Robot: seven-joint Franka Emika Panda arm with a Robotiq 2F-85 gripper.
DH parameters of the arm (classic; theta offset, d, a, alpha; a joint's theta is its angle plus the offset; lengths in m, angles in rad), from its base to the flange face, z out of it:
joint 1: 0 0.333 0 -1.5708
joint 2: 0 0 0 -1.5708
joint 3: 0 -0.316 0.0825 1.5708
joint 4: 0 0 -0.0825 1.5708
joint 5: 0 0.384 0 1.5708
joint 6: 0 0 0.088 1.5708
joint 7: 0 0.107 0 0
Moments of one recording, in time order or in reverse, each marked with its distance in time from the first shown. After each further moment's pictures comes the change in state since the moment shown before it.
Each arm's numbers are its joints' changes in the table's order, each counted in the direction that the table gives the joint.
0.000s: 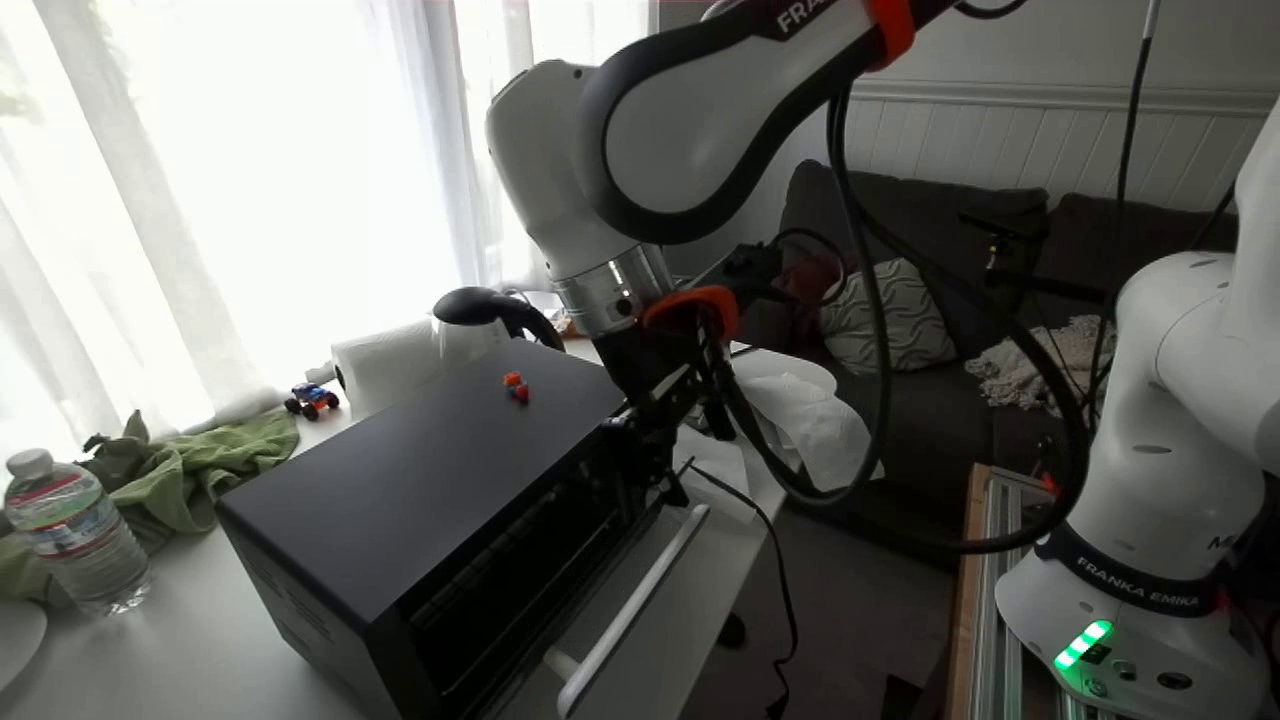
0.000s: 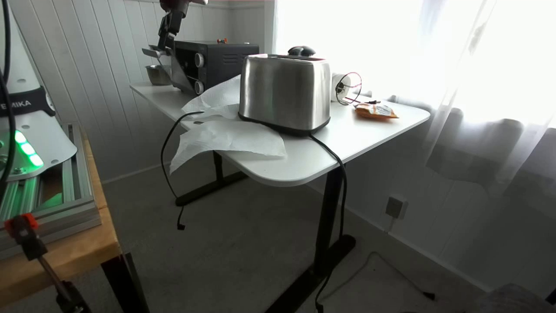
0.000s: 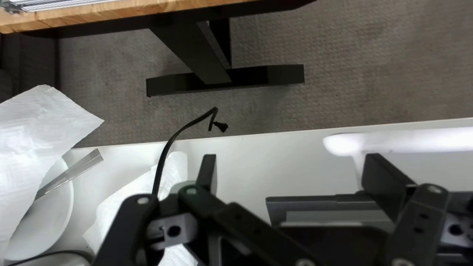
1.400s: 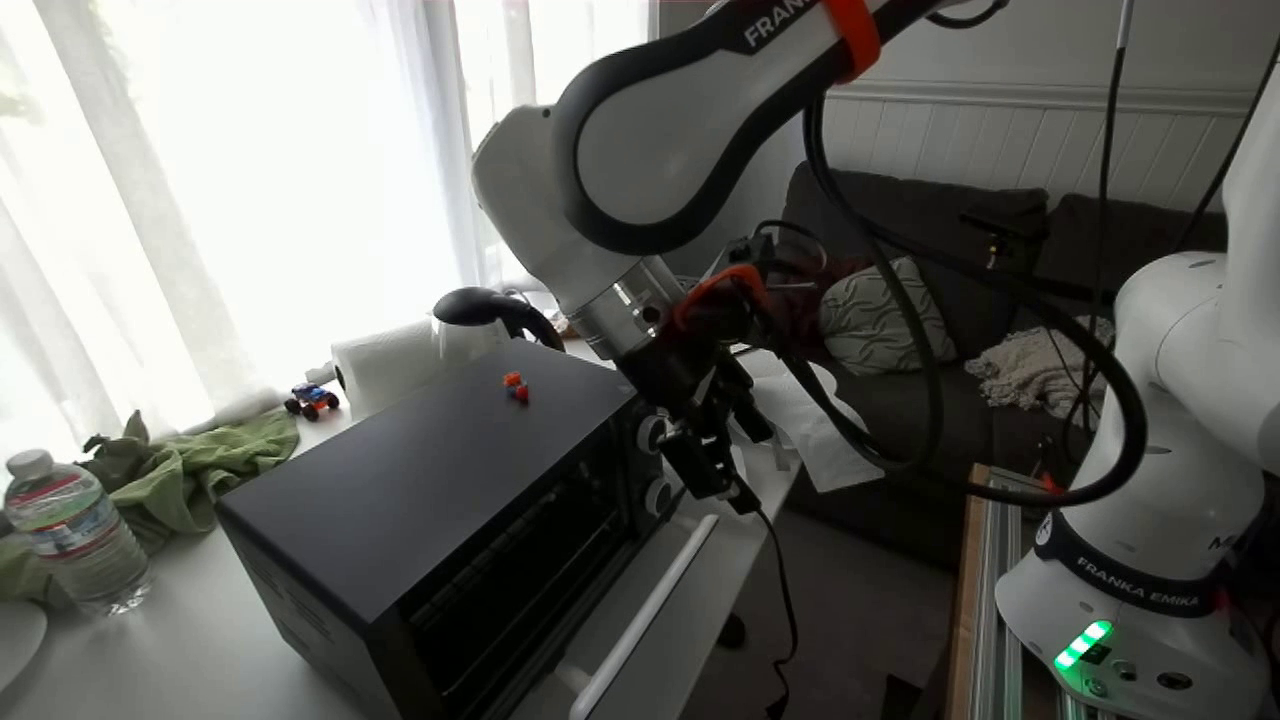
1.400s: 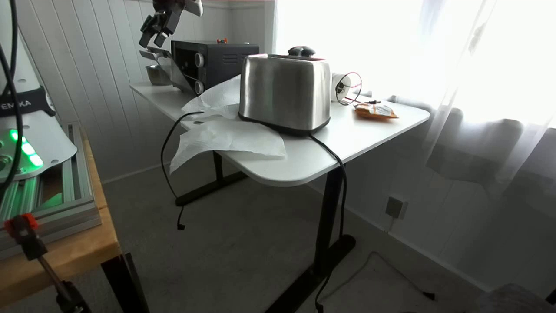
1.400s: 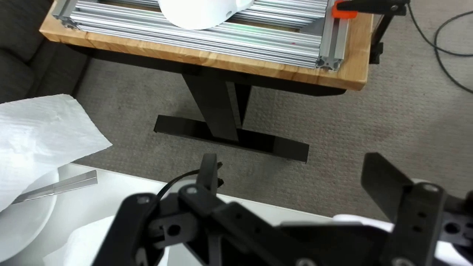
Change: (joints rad) arm 0.009 0.051 -0.002 -0.046 0.002 -0.219 -0.260
